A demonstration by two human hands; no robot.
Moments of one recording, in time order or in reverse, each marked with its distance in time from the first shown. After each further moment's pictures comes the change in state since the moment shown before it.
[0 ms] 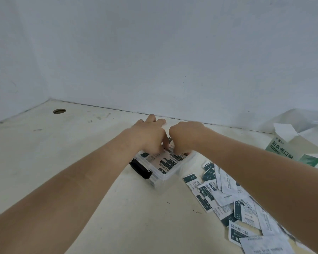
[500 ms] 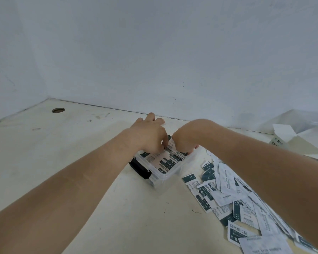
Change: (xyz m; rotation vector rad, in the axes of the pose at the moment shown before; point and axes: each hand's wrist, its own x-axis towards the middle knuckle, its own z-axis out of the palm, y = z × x) left_hand -0.001 0.000 -0.002 0.015 0.022 -0.008; right_hand -0.001 0.000 -0.016 0.127 -0.363 -0.070
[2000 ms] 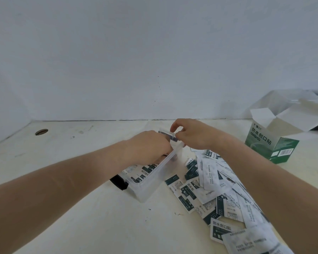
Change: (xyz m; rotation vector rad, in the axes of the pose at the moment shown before) left_hand 0.026 0.046 0.000 0.169 0.014 0.485; right_hand -0.003 0.087 0.056 0.840 0.536 -0.089
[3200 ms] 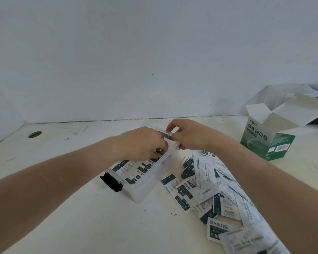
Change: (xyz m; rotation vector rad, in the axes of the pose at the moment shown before) left_hand 0.002 -0.013 0.001 -0.077 -0.025 -0.032; right_hand -0.002 0.004 0.003 0.087 -0.027 0.024
